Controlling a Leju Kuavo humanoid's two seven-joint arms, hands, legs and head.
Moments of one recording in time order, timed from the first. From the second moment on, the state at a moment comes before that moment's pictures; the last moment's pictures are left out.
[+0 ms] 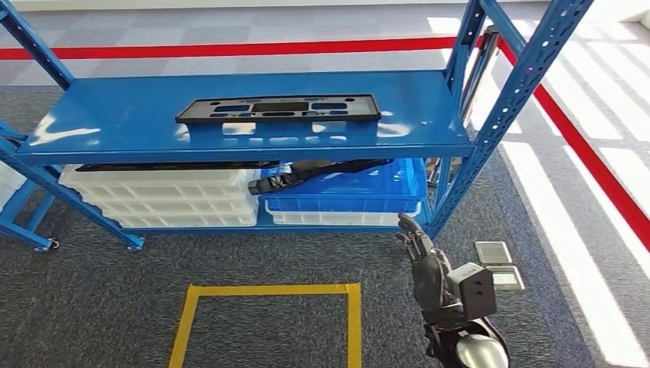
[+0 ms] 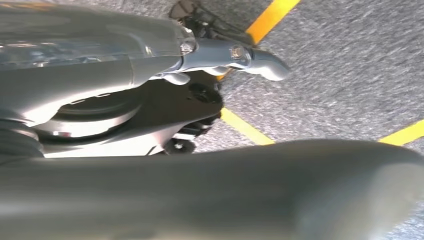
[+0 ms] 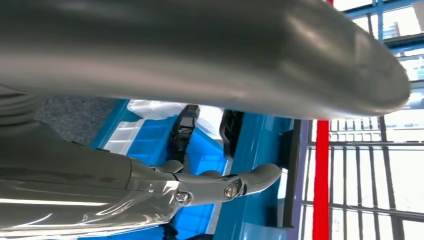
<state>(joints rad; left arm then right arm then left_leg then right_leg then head) -0.04 -0.14 0.61 -0.23 0.22 -0.18 -0.25 0.12 0.15 0.08 -1.64 0.14 0.24 -0.40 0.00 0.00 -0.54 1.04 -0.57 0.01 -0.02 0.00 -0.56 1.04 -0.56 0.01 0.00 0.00</state>
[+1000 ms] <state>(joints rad) -0.04 -0.13 0.61 -0.23 0.21 -0.18 -0.26 0.13 0.14 0.09 -1.67 0.17 0.20 -0.36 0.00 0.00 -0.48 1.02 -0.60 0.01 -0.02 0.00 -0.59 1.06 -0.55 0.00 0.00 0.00</state>
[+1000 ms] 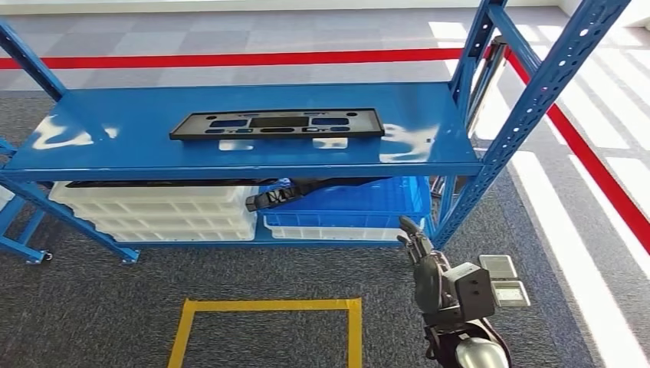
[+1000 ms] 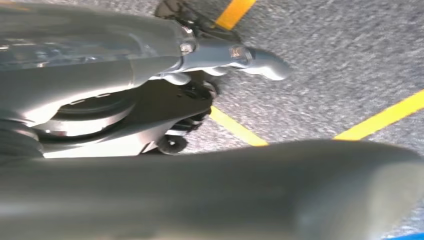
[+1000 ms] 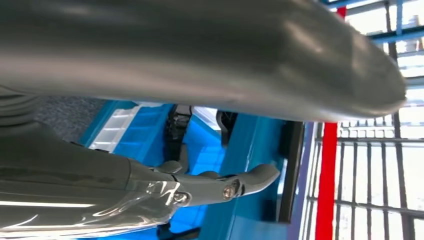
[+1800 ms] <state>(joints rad) -0.04 -0.13 0.64 -0.23 0.19 -0.19 -0.27 0.08 0.18 0.12 -1.78 0.35 0.03 -0.28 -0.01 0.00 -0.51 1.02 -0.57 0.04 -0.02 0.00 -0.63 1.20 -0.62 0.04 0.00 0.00</state>
